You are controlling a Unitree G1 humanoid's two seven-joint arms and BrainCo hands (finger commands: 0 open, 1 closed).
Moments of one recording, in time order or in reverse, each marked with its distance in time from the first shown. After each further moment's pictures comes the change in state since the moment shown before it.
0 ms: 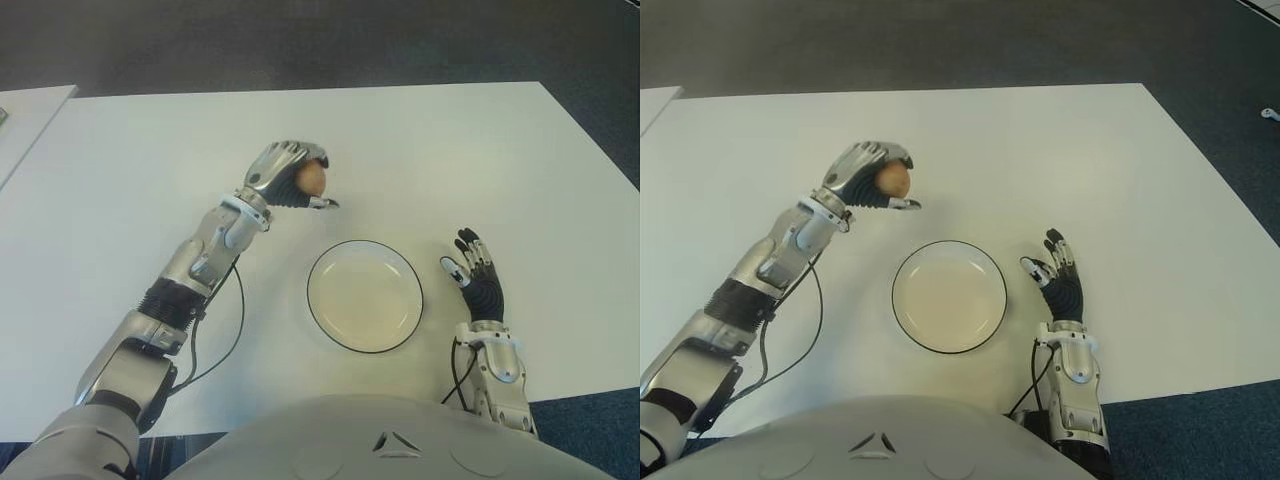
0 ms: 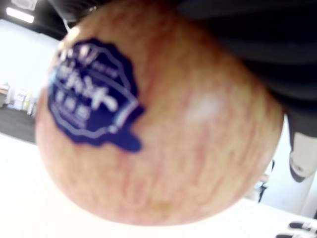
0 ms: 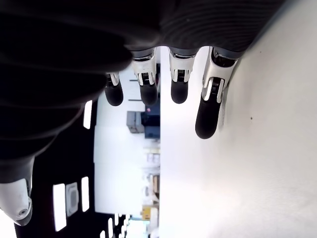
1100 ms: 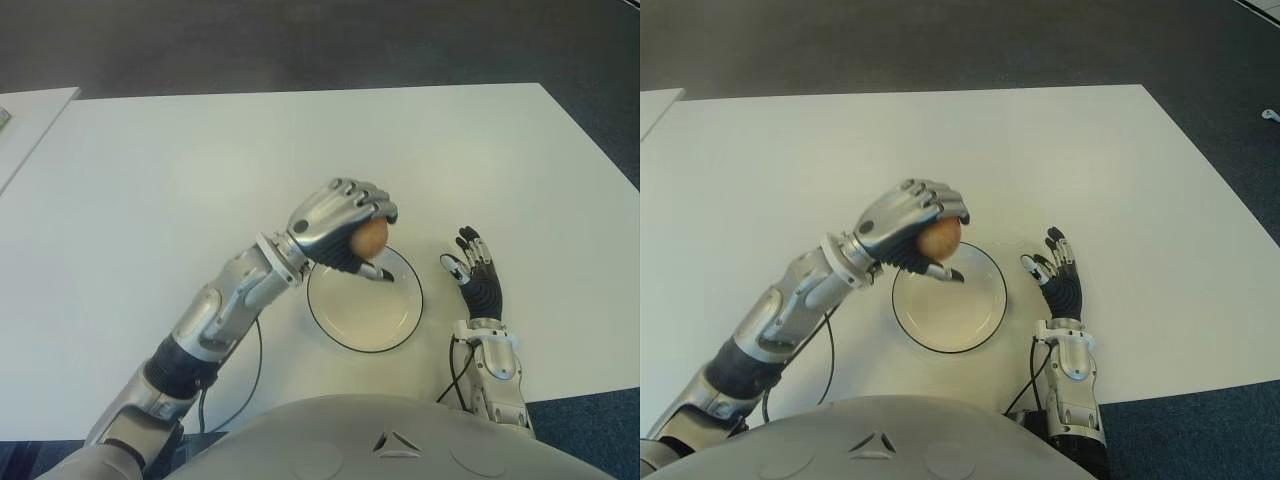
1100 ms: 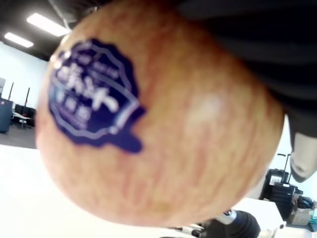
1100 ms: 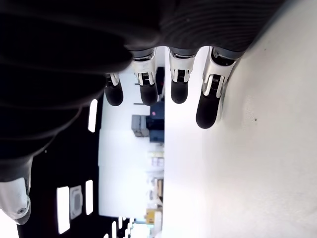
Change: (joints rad) left arm 0.281 -0.086 -0.141 -0.488 0.191 0.020 -0.203; right arm -0.019 0.007 0.006 0.046 -0.020 -0.043 -0.020
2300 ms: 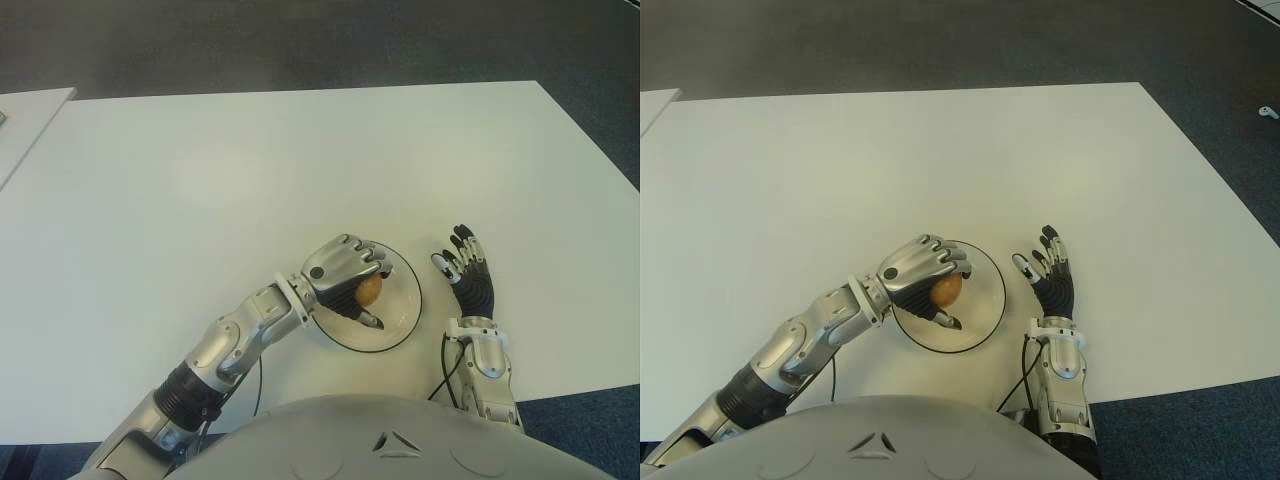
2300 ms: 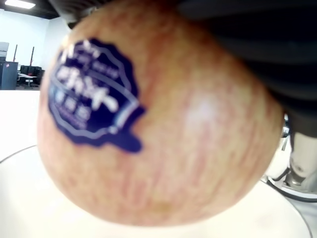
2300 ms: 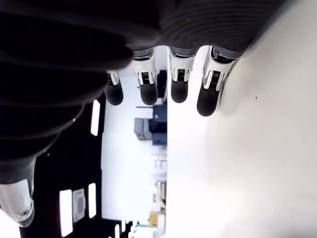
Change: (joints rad) left arm 0.093 -0.006 -0.087 0.152 0.187 -0.040 0.023; right arm -0.007 0.032 0.028 0.009 -0.024 -0.028 -0.029
